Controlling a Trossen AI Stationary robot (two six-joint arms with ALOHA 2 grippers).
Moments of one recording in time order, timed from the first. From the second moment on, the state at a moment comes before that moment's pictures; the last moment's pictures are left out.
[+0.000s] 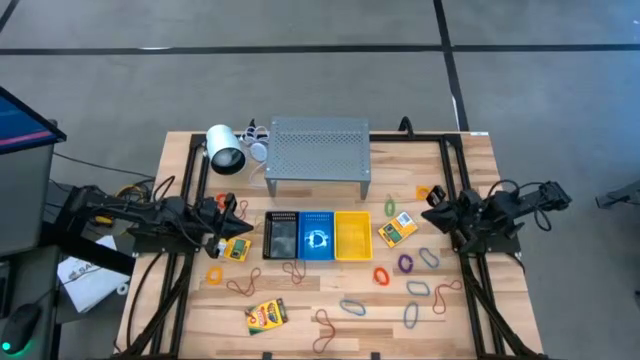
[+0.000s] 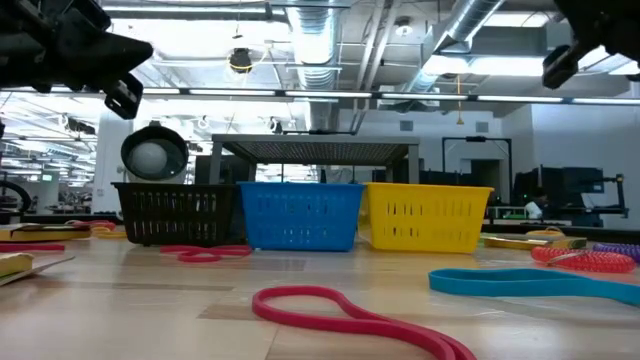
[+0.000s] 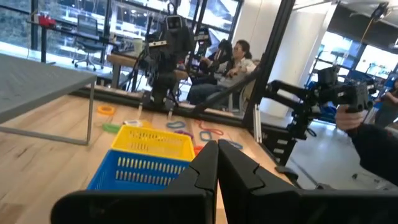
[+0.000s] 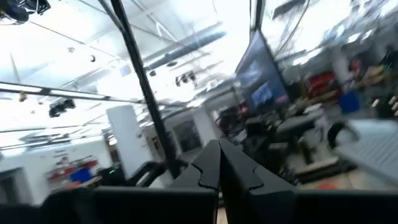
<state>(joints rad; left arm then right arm) -0.18 0.24 0.01 0.30 -0.07 -0.24 0.35 0.01 0.00 0.45 0.26 0.28</state>
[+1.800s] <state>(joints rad) -0.18 1.02 0.05 1.31 -0.04 -0.21 0.06 1.25 0.71 -0.59 0.26 0.26</state>
